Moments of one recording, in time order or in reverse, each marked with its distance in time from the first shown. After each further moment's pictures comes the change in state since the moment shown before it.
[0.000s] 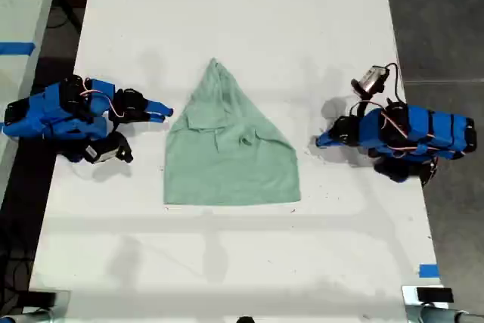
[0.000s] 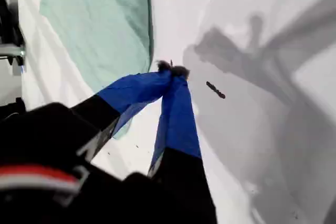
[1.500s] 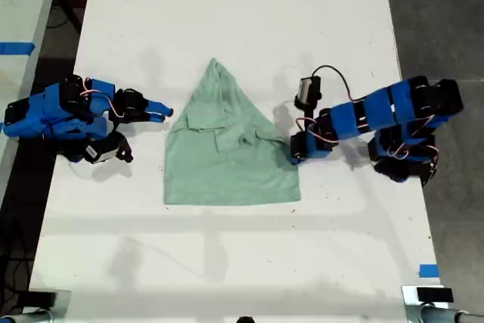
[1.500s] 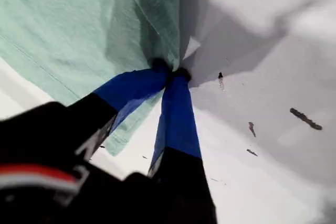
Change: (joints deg) arm 0 0.0 0.0 0.0 0.0 0.0; arm 1 -10.4 -100.7 -53.2 -17.0 -0.4
